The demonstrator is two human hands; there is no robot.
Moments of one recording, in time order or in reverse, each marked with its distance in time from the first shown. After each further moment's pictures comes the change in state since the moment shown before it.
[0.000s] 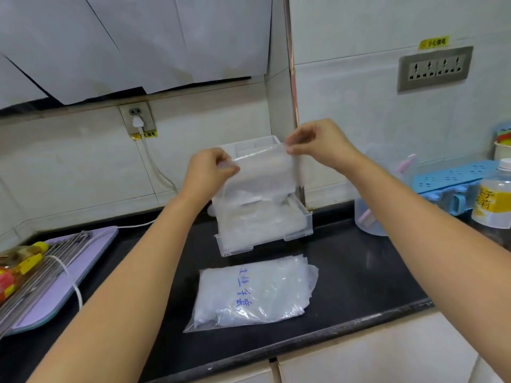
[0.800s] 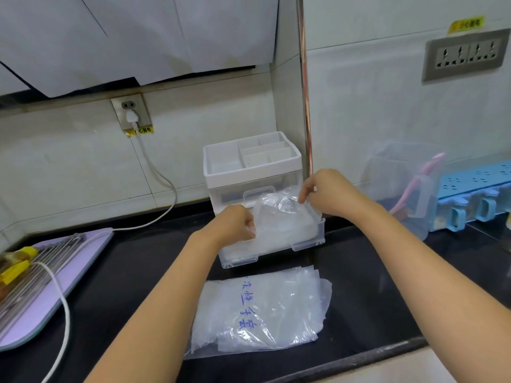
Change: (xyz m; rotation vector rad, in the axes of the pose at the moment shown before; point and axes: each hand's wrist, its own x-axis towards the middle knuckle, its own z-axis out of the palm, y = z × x) left_hand -0.014 -0.058 0.074 0.299 -0.614 -0.002; right_hand -0.016 0.046 0.043 -0.486 -0.217 0.149
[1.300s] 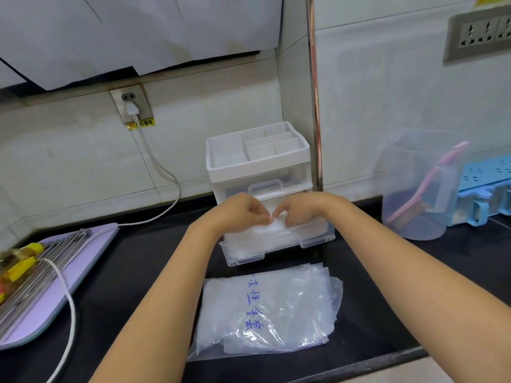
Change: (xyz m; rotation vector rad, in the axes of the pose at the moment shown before) left_hand -0.001 0.009 -0.020 -0.212 -0.098 -0.045; right_hand 0.043 -0.016 0.054 -0.258 -0.628 -0.002
